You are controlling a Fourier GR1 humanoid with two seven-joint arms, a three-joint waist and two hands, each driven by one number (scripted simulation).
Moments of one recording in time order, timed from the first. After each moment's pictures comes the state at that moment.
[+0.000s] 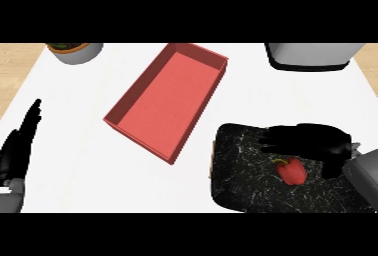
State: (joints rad) left arm -0.07 0.45 0.04 -1.37 -0.12 0.20 0.09; right arm -0.40 -0.68 0.47 -1.22 0.99 0.27 -0.89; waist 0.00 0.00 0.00
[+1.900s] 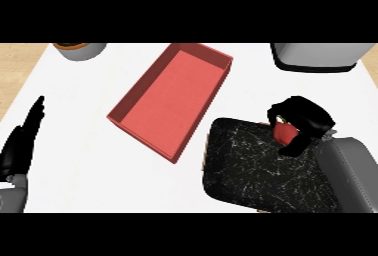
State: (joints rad) left arm -0.10 0.39 0.12 -1.35 -0.19 0.12 0.07; right arm -0.46 -0.36 0.10 -1.06 1.09 0.18 -0.49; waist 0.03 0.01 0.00
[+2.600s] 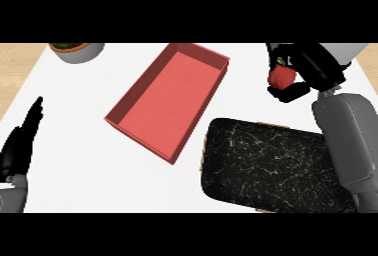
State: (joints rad) left arm -0.10 0.38 0.13 -1.34 -0.21 0.12 0.07; right arm -0.75 -0.31 -0.09 -0.99 0.99 0.01 -0.44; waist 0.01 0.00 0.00
